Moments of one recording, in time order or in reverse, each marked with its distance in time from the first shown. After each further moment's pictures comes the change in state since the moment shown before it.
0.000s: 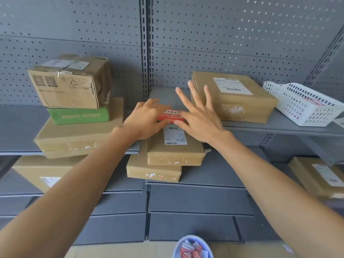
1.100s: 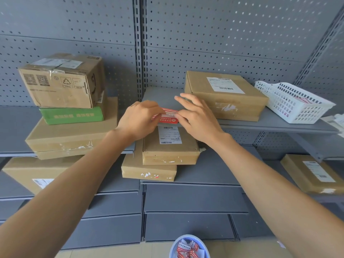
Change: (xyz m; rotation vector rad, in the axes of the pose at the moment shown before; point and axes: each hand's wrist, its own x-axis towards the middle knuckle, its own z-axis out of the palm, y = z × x) left_hand -0.013 0.009 -0.006 -0.012 0.303 0.174; right_hand -0.015 0.007 0.009 0.249 0.245 0.012
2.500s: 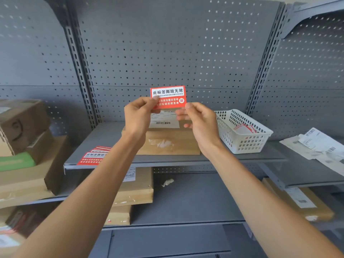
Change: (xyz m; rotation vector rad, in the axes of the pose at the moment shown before) left_hand 0.198 0.164 0.050 -1.130 0.371 -0.798; right_hand -0.031 0.142 -0.125 1.079 0.365 0.840
